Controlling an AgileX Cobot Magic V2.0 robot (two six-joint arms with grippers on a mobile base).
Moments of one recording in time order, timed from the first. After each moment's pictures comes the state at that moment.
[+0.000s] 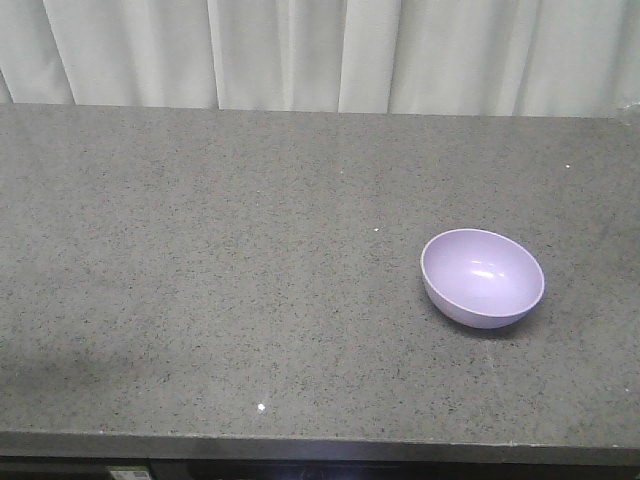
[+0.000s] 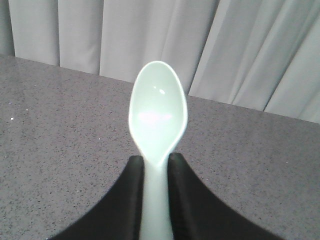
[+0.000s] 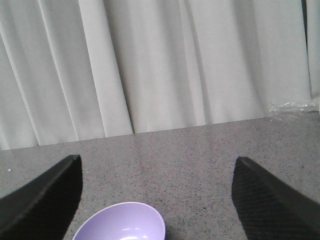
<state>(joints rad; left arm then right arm) -0.39 0.94 -0.99 0.79 0.64 -0.94 -0.01 0.42 -0.45 0.06 0.12 0.12</state>
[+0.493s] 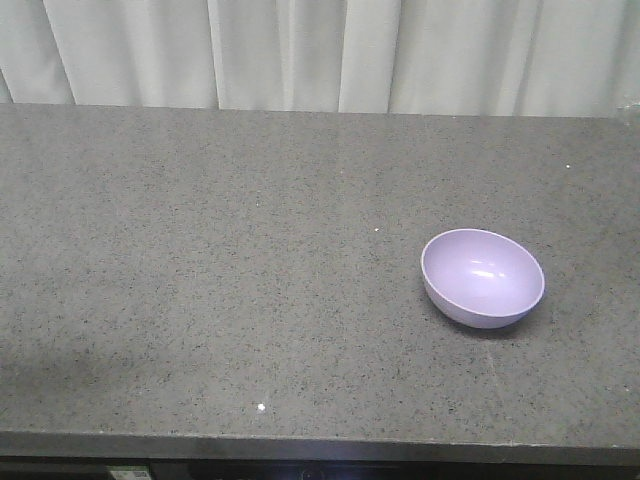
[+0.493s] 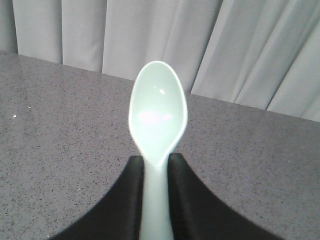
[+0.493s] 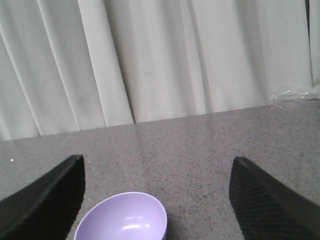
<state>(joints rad) -0.39 0.94 -0.99 0.79 0.64 -0.94 -0.01 0.46 -0.53 0.07 0.24 0.13</state>
